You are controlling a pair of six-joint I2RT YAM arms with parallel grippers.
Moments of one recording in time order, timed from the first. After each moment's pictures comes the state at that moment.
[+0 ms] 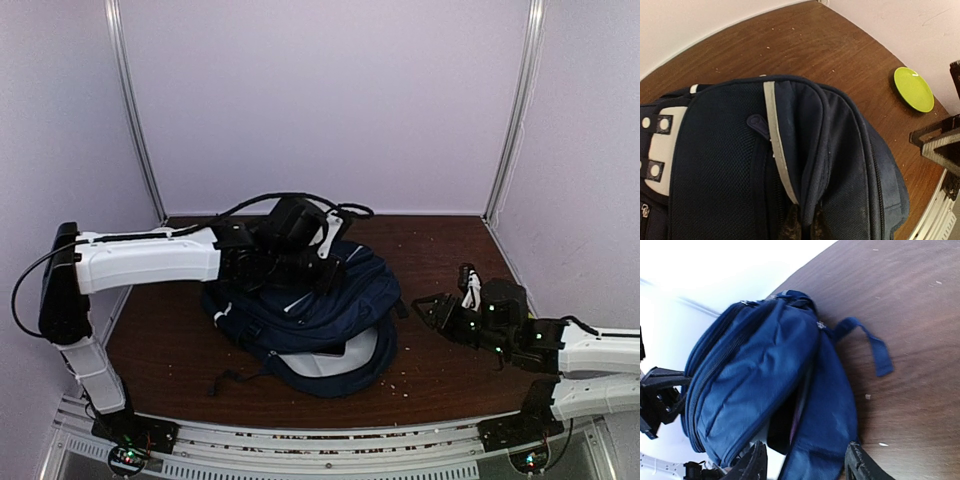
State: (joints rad) left arm -1.03 1.75 1.44 -0.35 -0.11 -0.30; right arm 0.84 0.87 0.35 0.13 0.17 1.02
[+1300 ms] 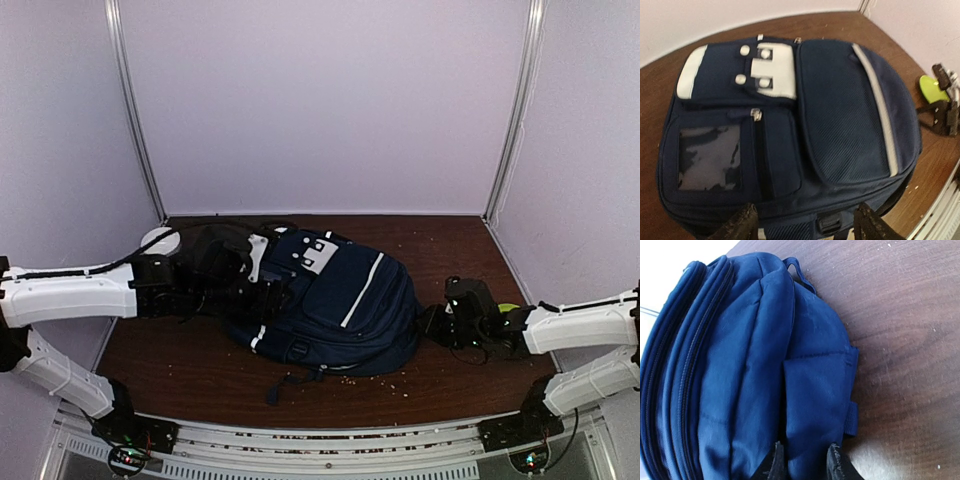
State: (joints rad) left arm -1.02 1.32 0.99 -0.31 -0.25 -0.43; right arm 0.76 1.19 0.41 0.09 0.19 1.02
